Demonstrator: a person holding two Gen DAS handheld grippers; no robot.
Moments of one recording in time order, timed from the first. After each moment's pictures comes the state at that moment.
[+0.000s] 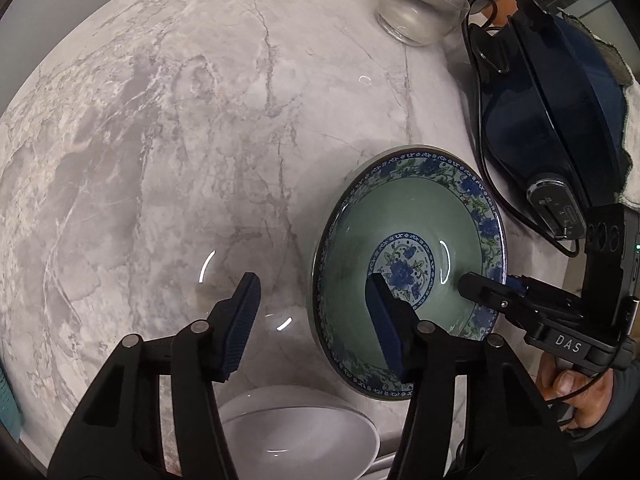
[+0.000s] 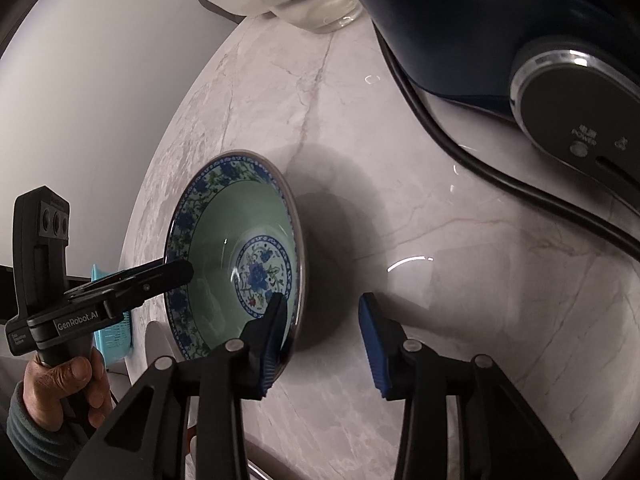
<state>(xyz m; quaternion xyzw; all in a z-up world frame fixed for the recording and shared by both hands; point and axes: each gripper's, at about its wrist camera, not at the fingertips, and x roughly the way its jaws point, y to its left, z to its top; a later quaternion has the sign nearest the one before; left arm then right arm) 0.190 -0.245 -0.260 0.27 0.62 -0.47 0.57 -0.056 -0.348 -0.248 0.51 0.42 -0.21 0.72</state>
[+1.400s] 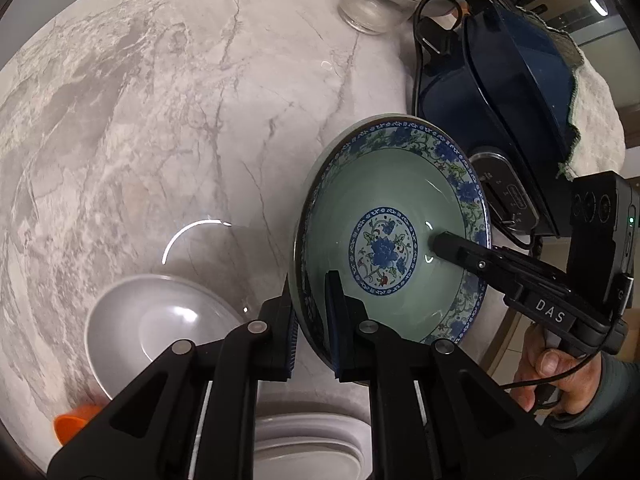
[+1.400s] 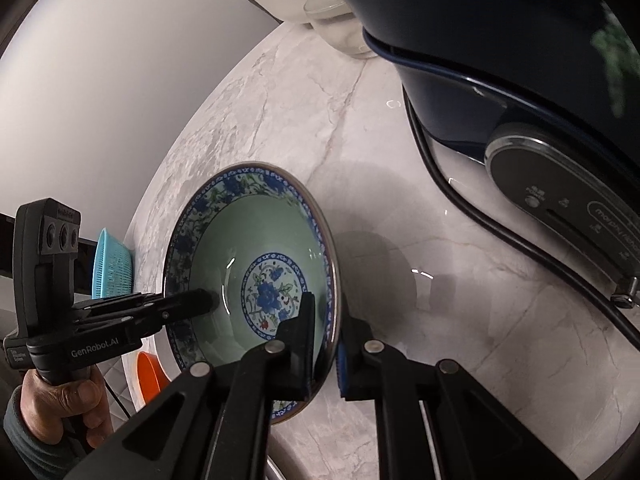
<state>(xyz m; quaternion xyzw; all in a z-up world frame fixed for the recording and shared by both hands) 0.115 -0.193 -0.221 0.20 0.65 -0.46 0.56 -0.067 -0.347 -0.213 0.44 0.44 -0.17 0.76</state>
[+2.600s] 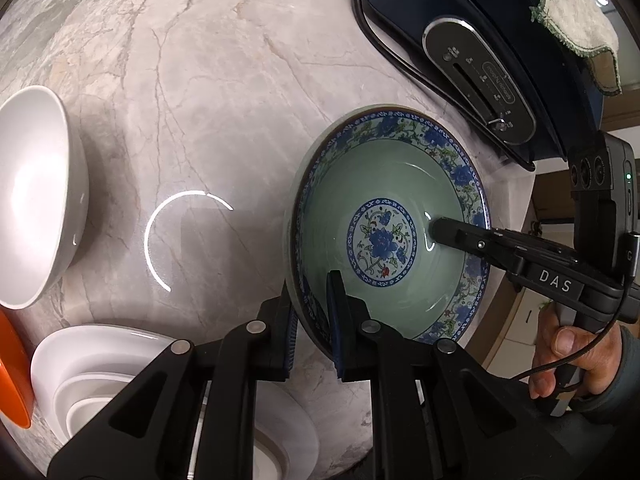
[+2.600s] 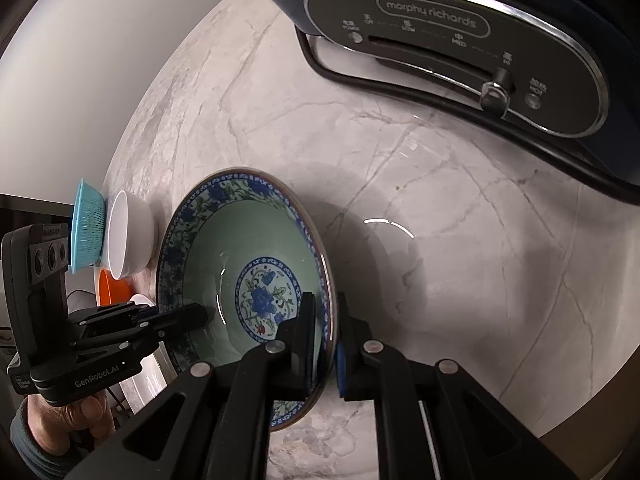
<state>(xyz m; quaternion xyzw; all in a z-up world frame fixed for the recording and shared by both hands) -0.012 -0.166 -0.259 0.20 0.67 -0.45 0.56 -0.169 -0.333 -0.252 0.45 0.50 -0.17 0.72</state>
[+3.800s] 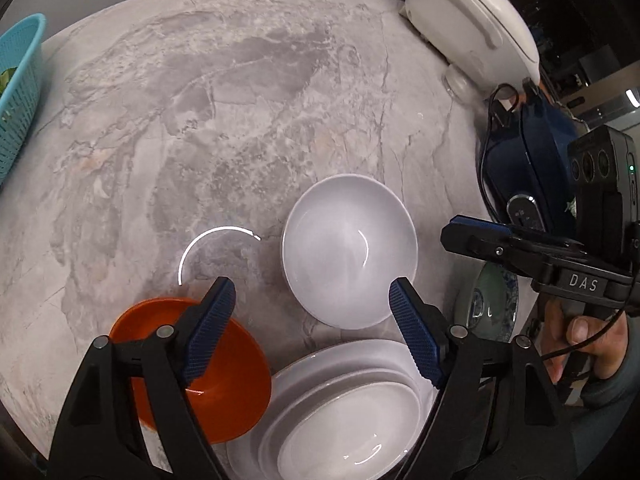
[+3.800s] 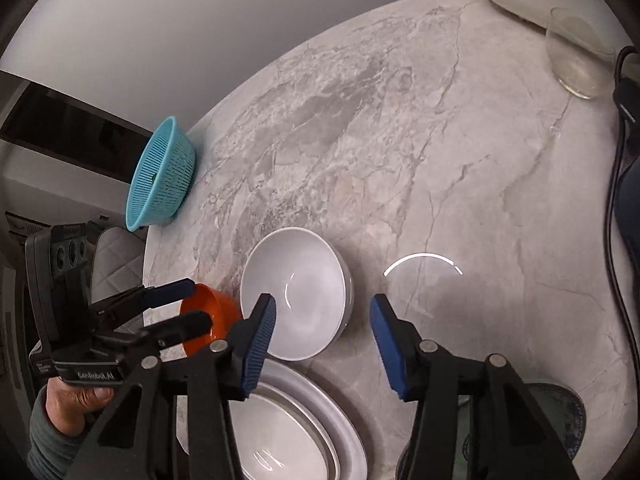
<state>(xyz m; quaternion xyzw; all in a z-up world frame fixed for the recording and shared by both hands) 0.162 -0.037 -0.208 0.10 0.65 -0.37 0.65 0.039 -0.254 -0.189 0.34 0.53 -0.01 0.78</state>
